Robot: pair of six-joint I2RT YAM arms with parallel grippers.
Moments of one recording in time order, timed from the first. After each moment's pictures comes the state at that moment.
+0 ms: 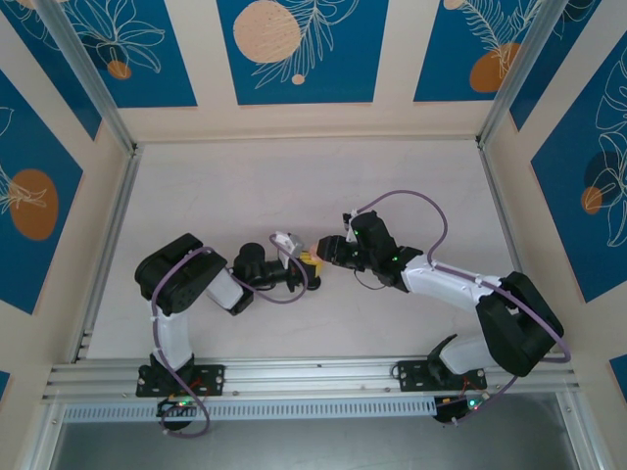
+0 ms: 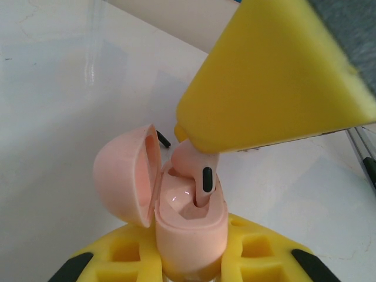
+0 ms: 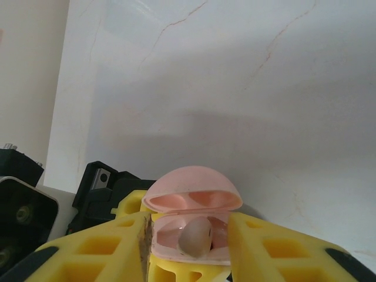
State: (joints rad) left arm -0.65 1.92 0.48 1.26 0.55 -0.26; right arm 0.66 1.37 0.70 0.02 -0.22 0.83
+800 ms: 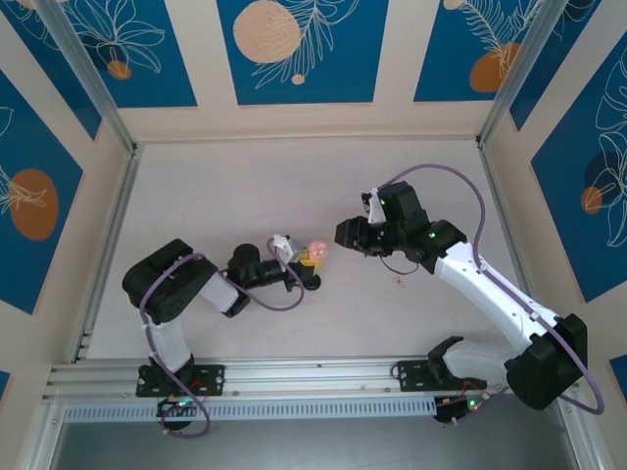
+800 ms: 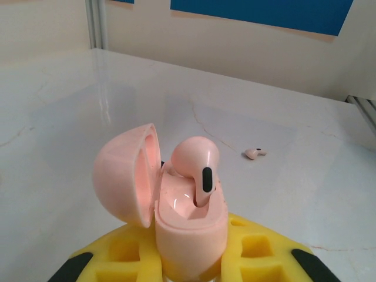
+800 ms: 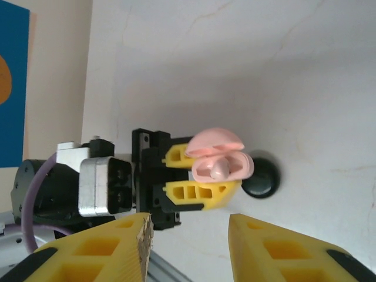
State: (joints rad) left arm -0.66 1.82 0.44 1.28 0.53 -0.02; right arm 0.55 1.18 1.03 -0.62 -0.39 0.74
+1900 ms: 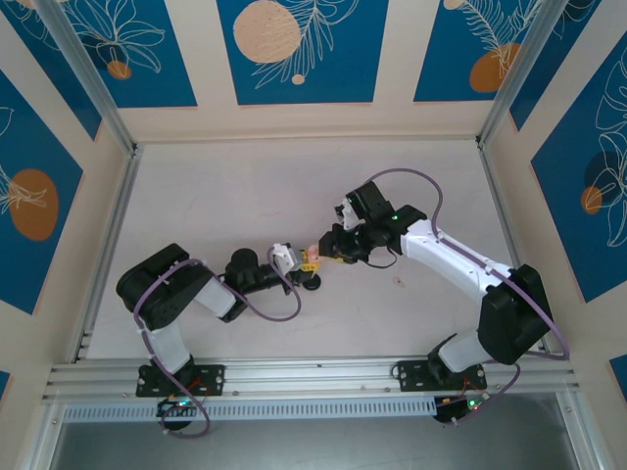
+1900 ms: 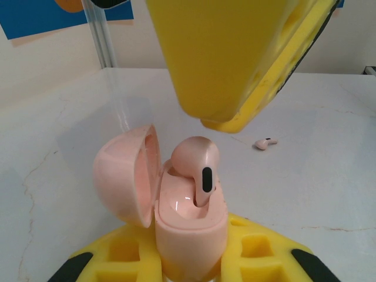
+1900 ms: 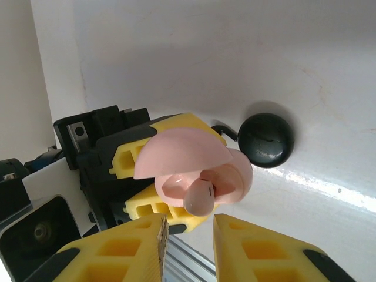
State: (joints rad) left arm -0.69 1.78 0.39 1.28 0.48 0.14; right arm 0.61 1.45 1.11 -0.68 -0.49 0.74
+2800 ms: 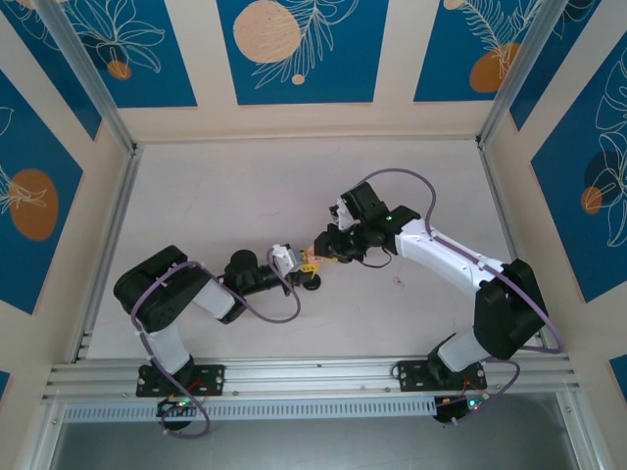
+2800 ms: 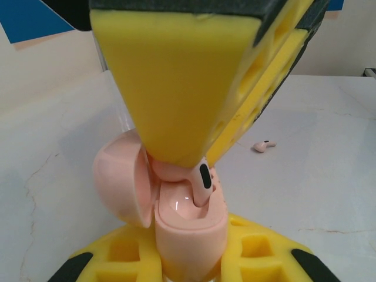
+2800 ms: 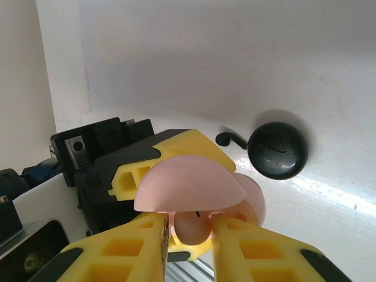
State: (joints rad) left arm -0.70 1.76 0.38 1.28 0.46 0.14; right arm 0.62 1.48 1.11 -0.62 -0.50 0.74
